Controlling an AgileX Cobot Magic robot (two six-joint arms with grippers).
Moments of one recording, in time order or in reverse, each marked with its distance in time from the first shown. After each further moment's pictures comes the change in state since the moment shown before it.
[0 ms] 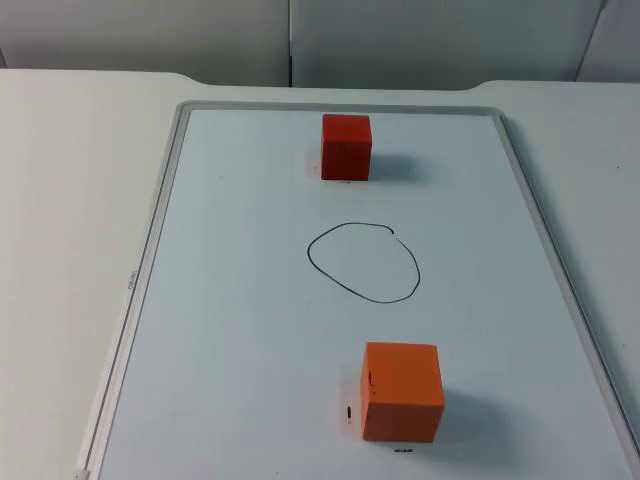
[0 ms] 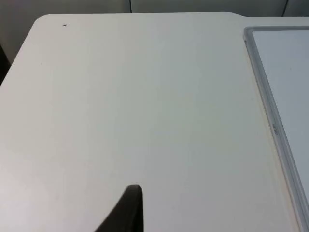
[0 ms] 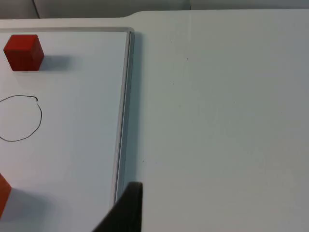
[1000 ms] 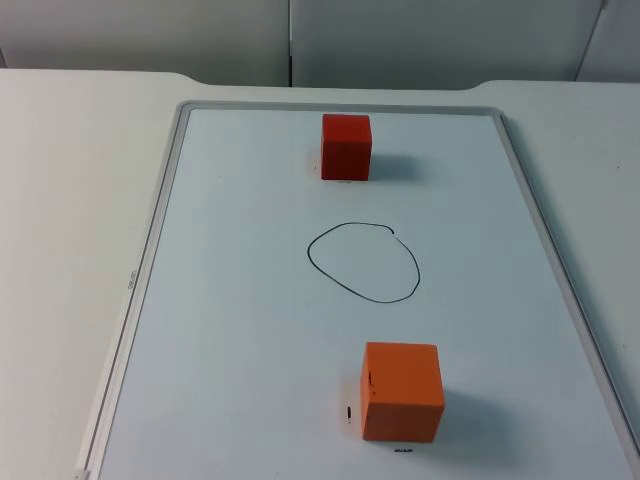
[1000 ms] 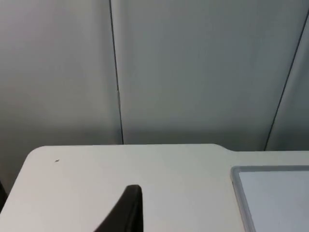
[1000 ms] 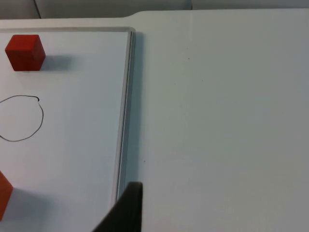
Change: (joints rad) right arm 0.000 0.000 0.000 0.002 0.000 0.000; left arm 0.000 0.710 -0.436 -0.089 -0.469 0.075
